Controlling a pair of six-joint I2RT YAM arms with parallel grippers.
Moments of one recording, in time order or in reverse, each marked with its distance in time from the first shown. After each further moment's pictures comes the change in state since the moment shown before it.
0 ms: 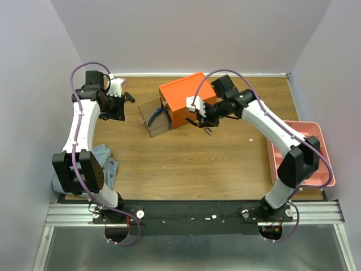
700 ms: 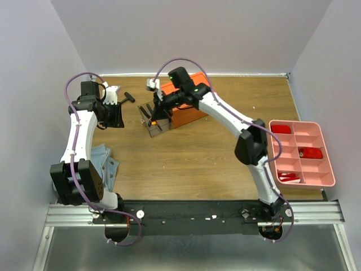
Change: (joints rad) left arm 0.056 -0.119 -0.187 0.077 0.050 -0.058; right arm 0.184 0.531 0.626 0.227 -0.317 0.565
